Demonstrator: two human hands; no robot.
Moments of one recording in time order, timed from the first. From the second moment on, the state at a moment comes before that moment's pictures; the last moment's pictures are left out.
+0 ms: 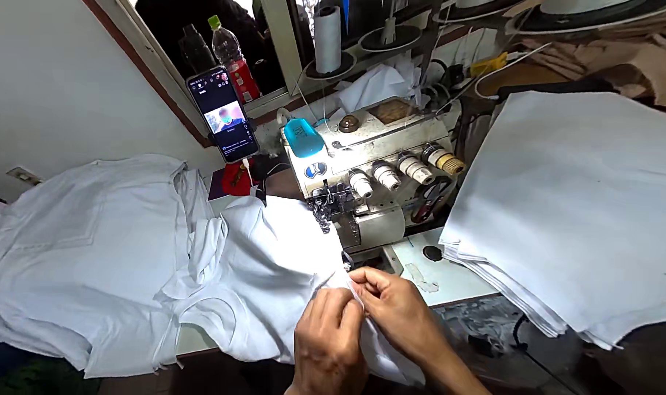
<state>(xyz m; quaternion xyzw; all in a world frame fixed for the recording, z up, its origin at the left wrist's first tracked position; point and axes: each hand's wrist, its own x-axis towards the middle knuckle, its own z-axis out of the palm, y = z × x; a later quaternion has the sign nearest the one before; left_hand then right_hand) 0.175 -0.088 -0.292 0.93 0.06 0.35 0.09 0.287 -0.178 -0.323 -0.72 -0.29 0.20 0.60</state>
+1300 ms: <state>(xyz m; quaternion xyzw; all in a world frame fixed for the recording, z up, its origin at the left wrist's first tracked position) 0.186 -0.029 -0.327 0.90 0.19 0.40 0.01 0.285 -0.177 -0.346 -0.63 -0.27 0.31 0.66</state>
